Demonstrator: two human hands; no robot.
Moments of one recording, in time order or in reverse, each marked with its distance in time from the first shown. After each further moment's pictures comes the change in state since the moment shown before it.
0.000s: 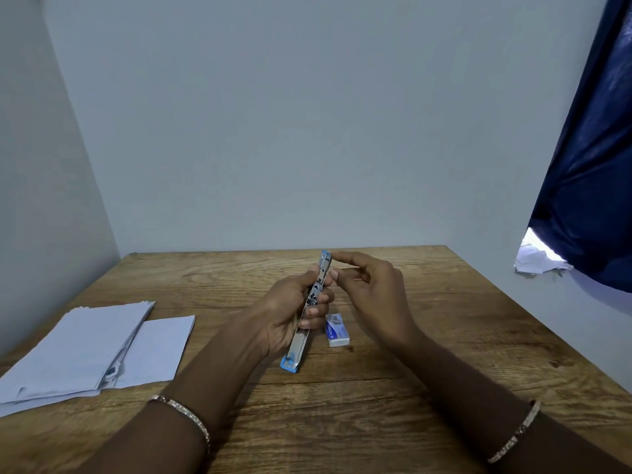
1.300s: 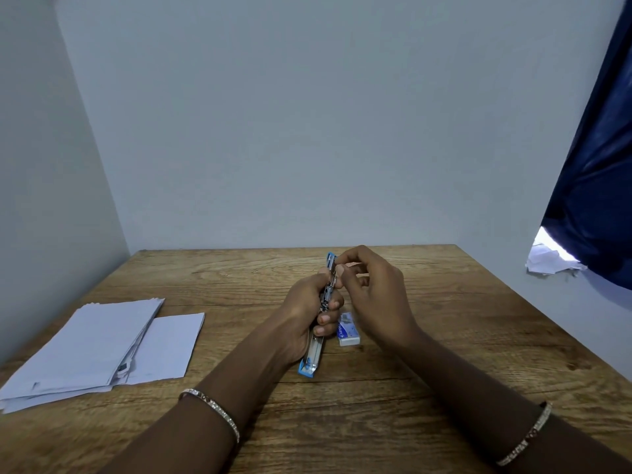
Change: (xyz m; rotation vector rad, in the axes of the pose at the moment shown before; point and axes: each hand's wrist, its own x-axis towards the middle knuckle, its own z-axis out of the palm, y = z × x) left_hand 0.008 -0.015 0.003 0.062 0.133 0.084; right_hand -0.002 -0.002 0.010 -0.135 -0.005 -0.126
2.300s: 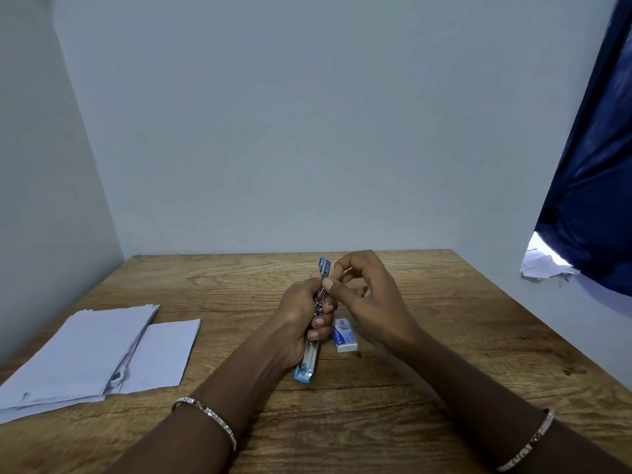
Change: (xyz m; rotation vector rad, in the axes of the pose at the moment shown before) left_hand -0.007 0.005 0.004 0.016 0.033 -0.023; right_hand 0.002 0.004 -0.001 0.149 -0.115 0.066
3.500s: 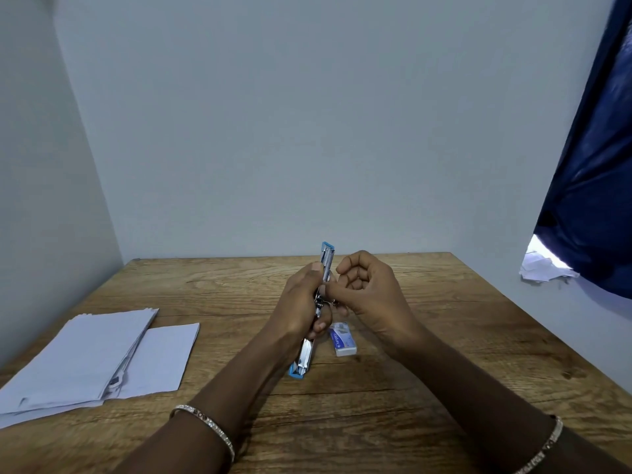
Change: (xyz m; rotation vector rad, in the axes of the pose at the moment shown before) left_hand -0.005 0.001 -0.001 0.288 0.009 0.384; right_hand 0.003 -0.014 -0.002 0.335 -0.009 0.243
